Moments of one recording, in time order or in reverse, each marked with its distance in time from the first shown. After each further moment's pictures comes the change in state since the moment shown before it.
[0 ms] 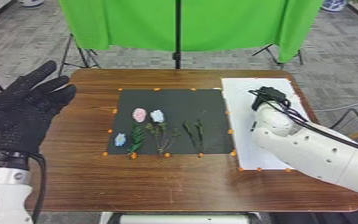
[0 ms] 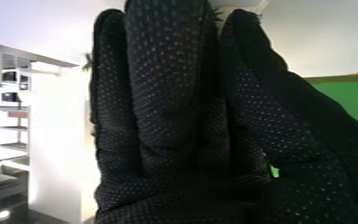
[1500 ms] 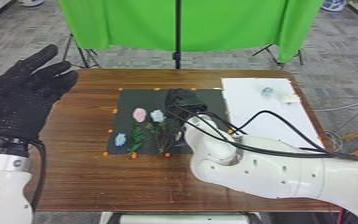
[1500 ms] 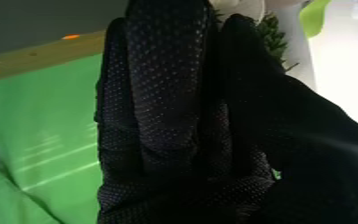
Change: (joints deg) left arm -5.7 2.0 0.5 1.4 0.3 -1.7 -1.4; right arm 5.0 -15.4 -12.3 -11.9 -4.1 11.6 -11.7
